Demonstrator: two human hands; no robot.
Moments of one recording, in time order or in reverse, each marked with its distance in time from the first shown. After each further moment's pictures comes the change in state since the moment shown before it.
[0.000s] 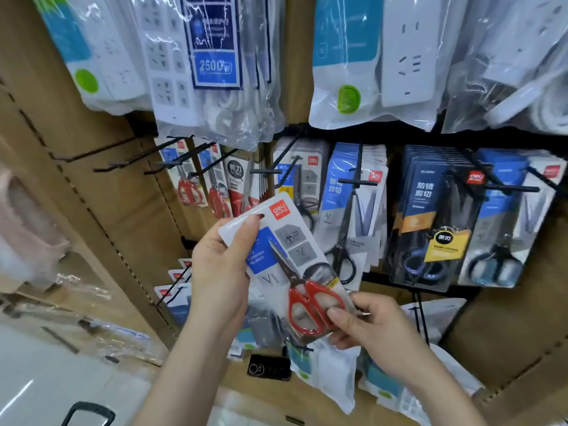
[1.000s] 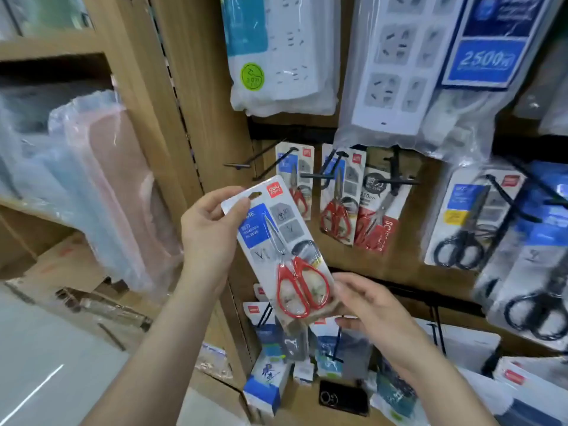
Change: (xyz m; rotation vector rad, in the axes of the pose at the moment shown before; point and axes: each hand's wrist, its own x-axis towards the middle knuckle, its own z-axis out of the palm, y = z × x) left_hand 0.162 0.069 -0.243 0.249 0.199 0.127; right_hand 0.125 -0.054 0.239 0.002 -0.065 -0.004
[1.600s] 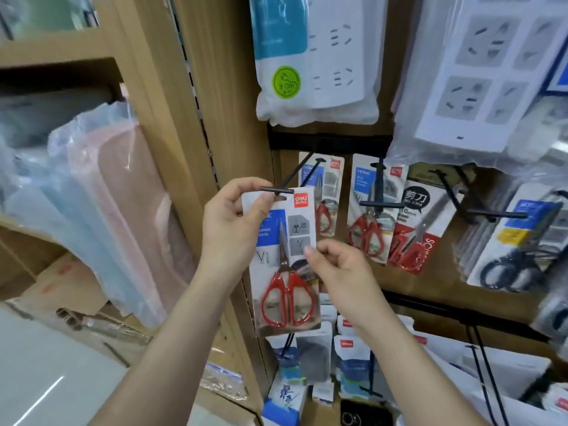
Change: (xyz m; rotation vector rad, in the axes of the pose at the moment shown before) left_hand 0.068 0.007 -0.016 0.023 -0.229 0.148; right_hand 0.104 -0.041 0.077 -0.075 0.102 -0.290
